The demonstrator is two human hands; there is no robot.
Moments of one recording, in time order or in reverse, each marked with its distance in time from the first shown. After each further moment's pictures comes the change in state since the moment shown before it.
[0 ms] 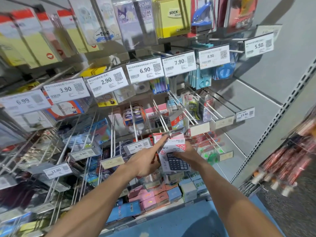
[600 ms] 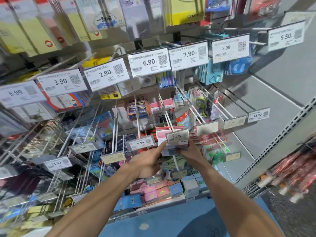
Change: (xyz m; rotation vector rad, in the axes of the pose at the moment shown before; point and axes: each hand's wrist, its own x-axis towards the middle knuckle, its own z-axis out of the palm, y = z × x) left_hand 0.012 -0.016 0.022 0.131 -0.125 -0.106; right_hand 0.030 0.014 0.005 -0.221 0.124 -0.051
